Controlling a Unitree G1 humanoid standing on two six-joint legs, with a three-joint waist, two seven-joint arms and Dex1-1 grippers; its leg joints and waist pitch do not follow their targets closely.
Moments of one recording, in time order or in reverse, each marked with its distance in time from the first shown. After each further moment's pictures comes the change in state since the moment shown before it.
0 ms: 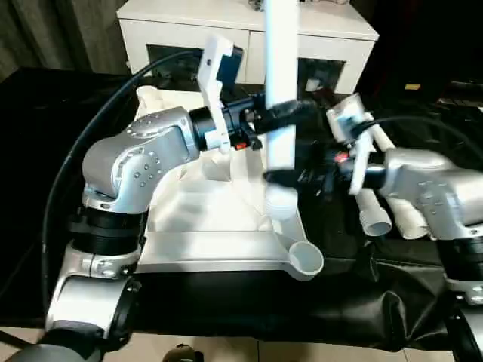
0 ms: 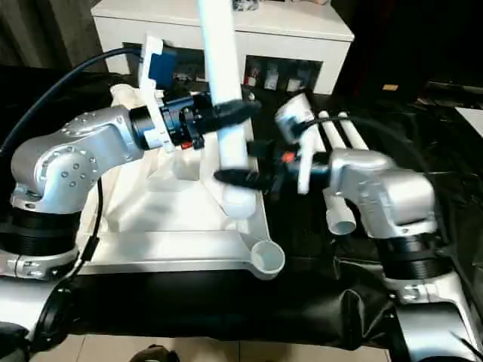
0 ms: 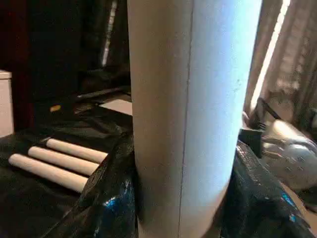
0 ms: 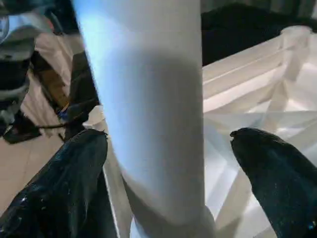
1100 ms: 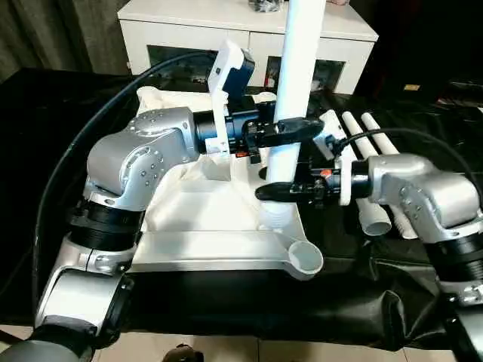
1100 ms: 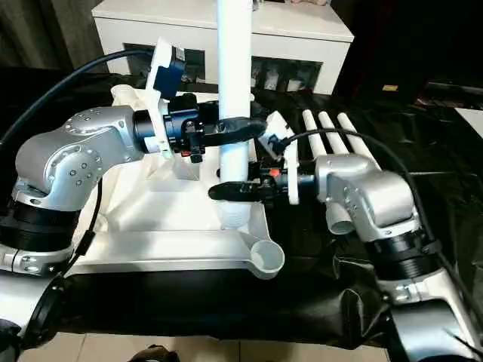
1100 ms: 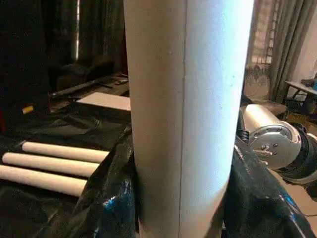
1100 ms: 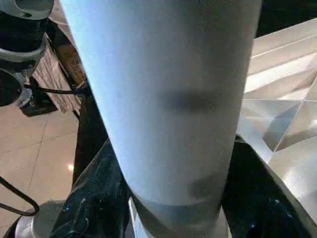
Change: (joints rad) left arm -0.018 0.031 -0.057 0.053 0.039 -0.064 -0.134; right arm 0.010 0.008 0.078 0.005 -0.052 -0.045 0.064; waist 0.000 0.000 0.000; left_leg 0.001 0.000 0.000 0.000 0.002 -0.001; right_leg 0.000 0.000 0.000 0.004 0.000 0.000
